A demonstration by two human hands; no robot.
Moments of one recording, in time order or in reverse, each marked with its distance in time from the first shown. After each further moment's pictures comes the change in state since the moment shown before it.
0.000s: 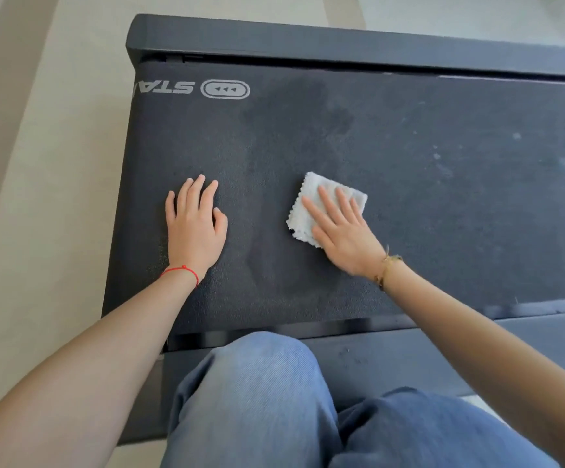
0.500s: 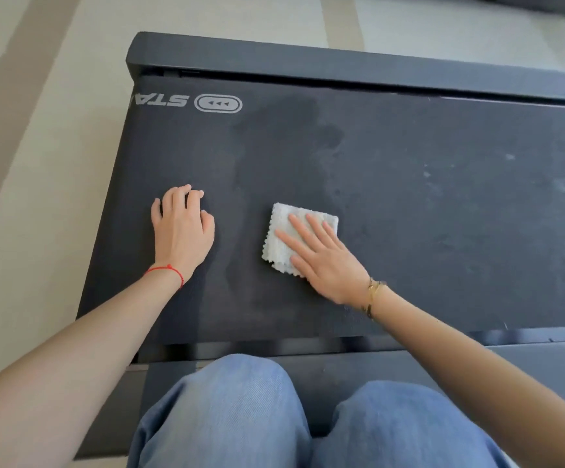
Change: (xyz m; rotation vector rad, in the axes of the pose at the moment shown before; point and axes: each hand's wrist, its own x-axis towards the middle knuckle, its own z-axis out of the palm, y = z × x) left_hand 0.009 0.018 -0.002 0.045 0.031 -0.078; right_hand -0.012 0.011 0.011 -0.036 -0.004 -0.242
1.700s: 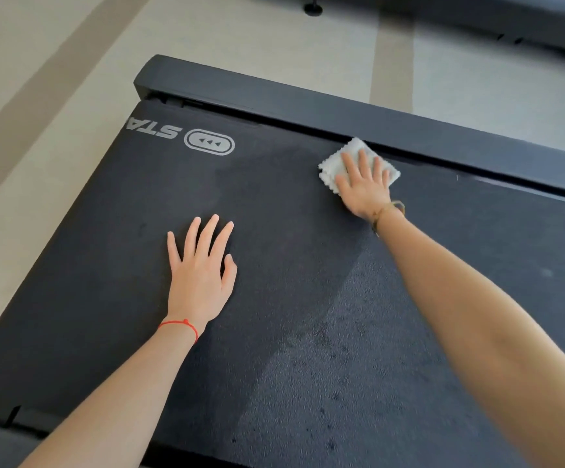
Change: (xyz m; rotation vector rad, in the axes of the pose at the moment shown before) left_hand 0.035 0.116 0.054 0.122 -0.044 -0.114; right_hand 0.213 0.229 -0.093 0.144 0.022 0.363
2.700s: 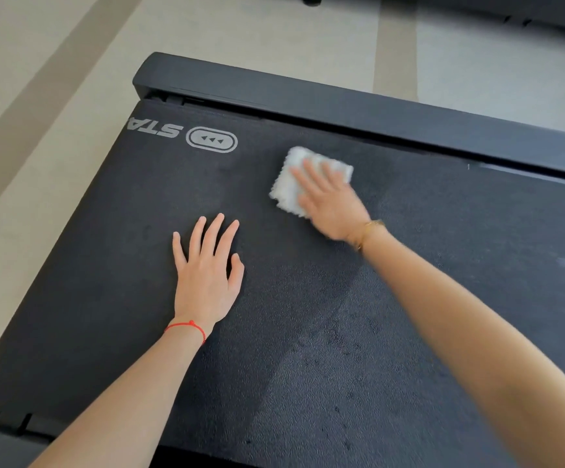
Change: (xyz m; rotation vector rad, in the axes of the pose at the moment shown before) left_hand 0.000 -0.001 0.000 -0.023 0.017 0.007; right_hand -0.037 -0.042 0.029 -0.190 0.087 -0.481
